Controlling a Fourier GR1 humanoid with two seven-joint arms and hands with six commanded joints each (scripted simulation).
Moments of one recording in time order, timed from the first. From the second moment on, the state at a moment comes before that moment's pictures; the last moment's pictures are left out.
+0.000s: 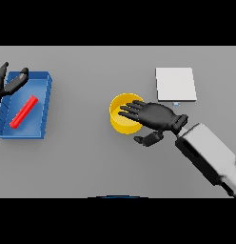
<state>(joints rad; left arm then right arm) -0.60 0.88 -0.65 -1.13 0.45 0.33 0.38 -0.52 -0.44 0.61 -1.40 0.84 0.38 -0.23</state>
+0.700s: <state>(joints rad) -0.58 0.90 -0.63 -1.14 0.47 0.31 0.34 -0.70 -0.35 0.72 -1.16 0.92 0.49 -0.20</state>
